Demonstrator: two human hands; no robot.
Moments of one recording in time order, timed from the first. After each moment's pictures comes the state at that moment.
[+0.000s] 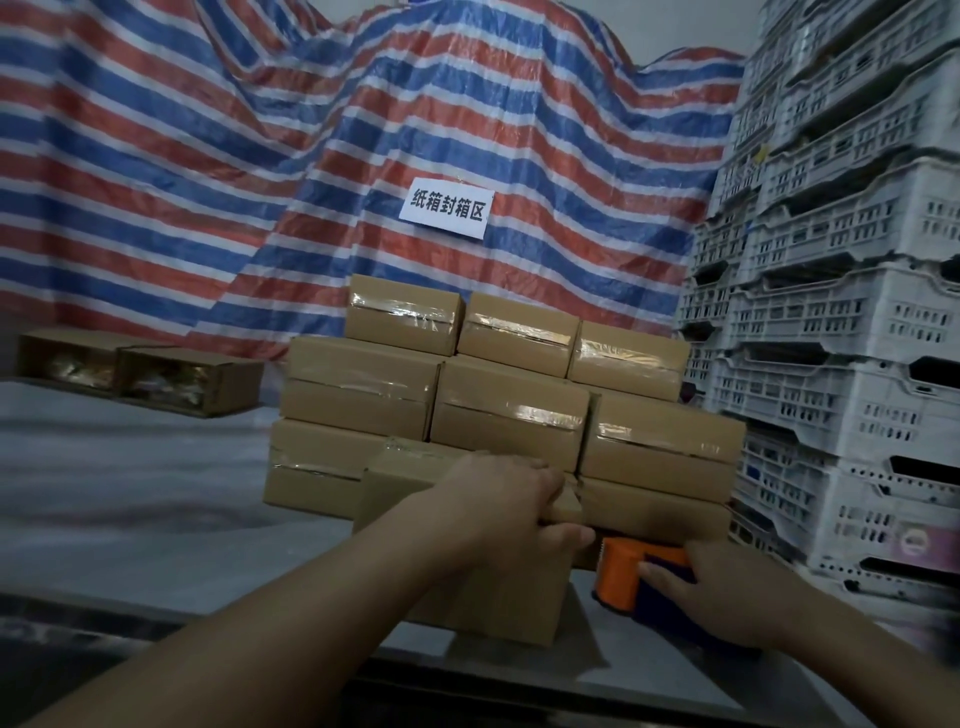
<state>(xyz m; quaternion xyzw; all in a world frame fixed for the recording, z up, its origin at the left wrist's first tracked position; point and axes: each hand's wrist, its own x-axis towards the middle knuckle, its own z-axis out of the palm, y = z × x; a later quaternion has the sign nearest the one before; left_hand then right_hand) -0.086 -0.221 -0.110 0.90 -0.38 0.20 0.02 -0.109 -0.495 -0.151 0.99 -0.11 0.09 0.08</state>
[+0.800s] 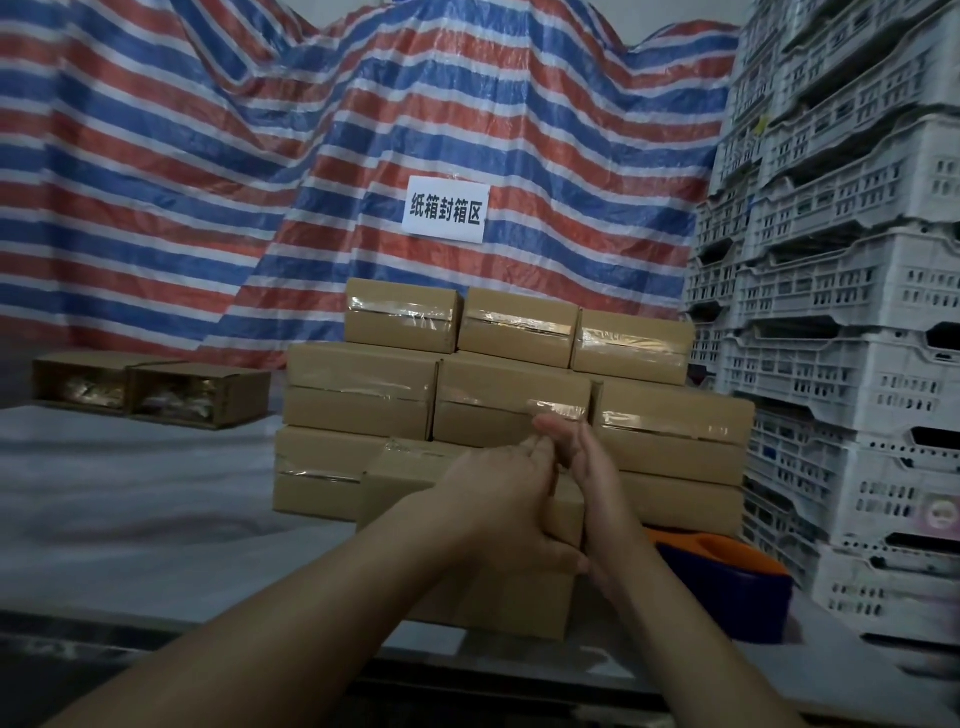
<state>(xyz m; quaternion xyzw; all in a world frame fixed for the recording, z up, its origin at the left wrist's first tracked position) -0.080 -0.220 -0.117 0.89 -0.39 0.23 0.03 -0.082 -0.354 -0.145 0.71 0.13 0.23 -0.65</state>
